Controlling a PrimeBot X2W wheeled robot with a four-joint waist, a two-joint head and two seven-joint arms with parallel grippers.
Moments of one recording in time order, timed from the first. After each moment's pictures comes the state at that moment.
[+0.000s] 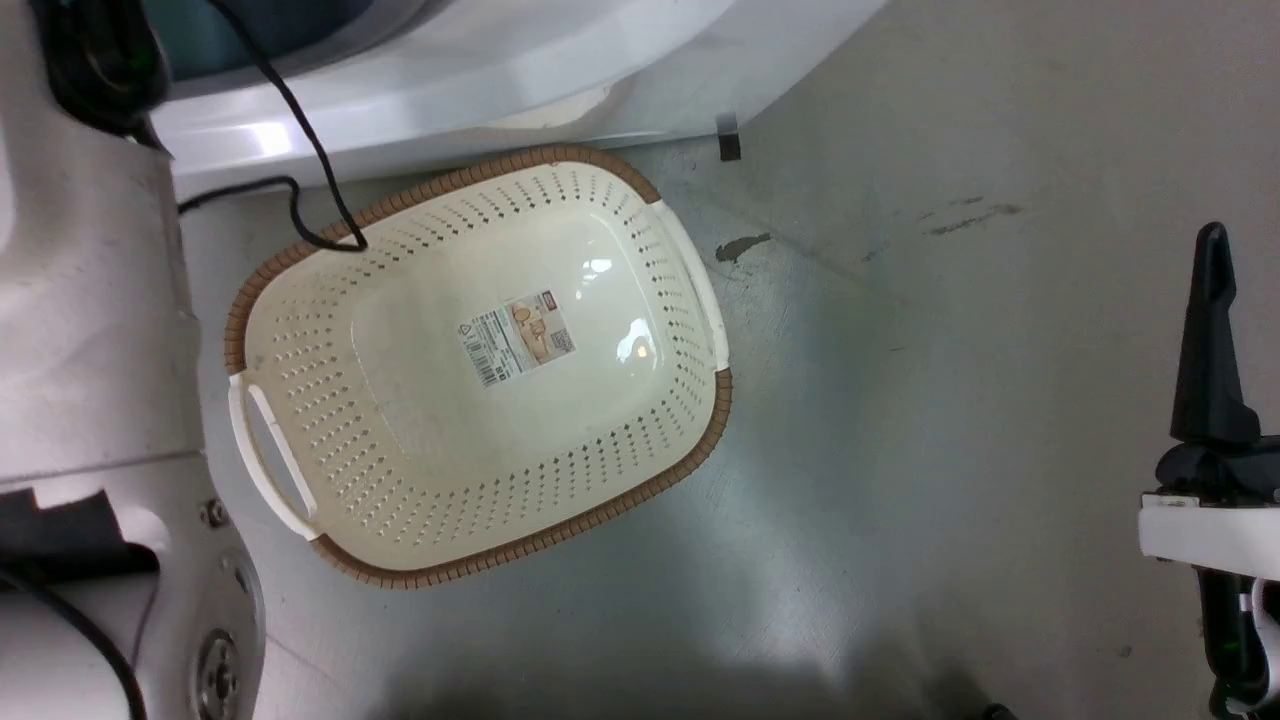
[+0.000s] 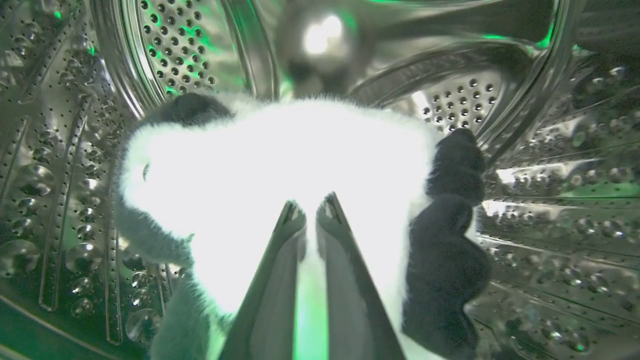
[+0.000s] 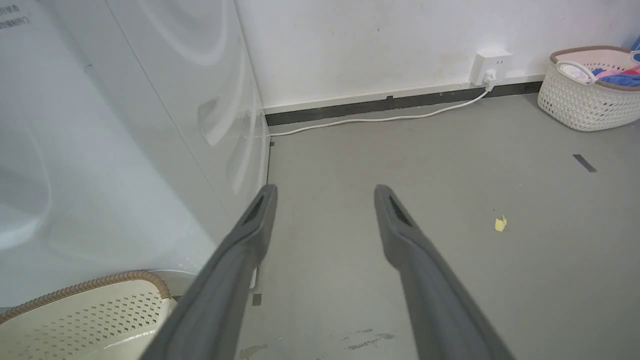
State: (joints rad) left arm -1.21 0.17 0.16 0.58 -0.20 0.04 -0.26; right arm -0.19 -0.05 -0.15 -0.29 0.21 0.13 -0.13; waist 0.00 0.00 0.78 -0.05
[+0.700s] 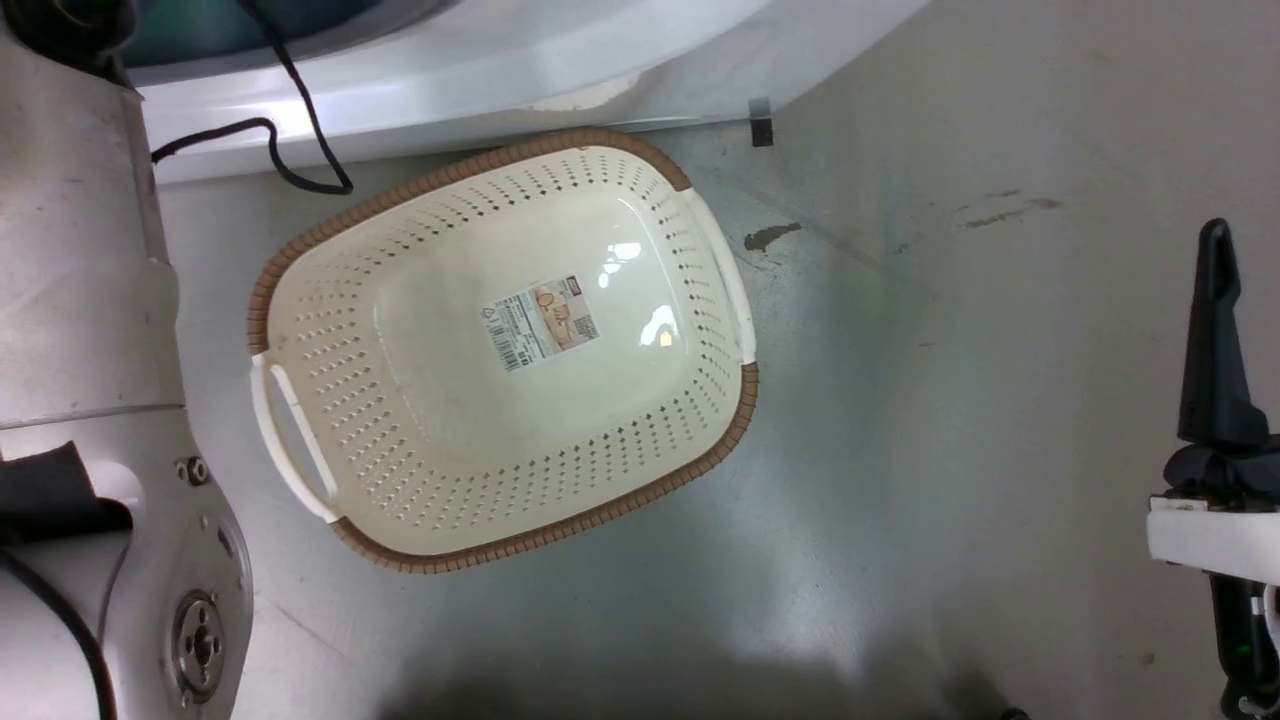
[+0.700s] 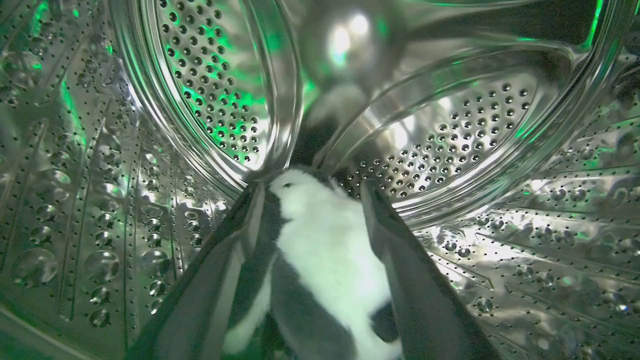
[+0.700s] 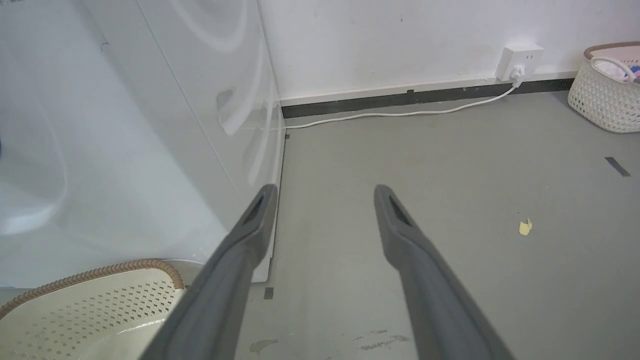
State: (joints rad) left arm -1.31 0.17 0.18 0.67 -0.20 0.03 -0.26; right arm -0.19 -0.05 -0.17 -0.31 0.19 0.13 -0.12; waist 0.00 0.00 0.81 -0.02
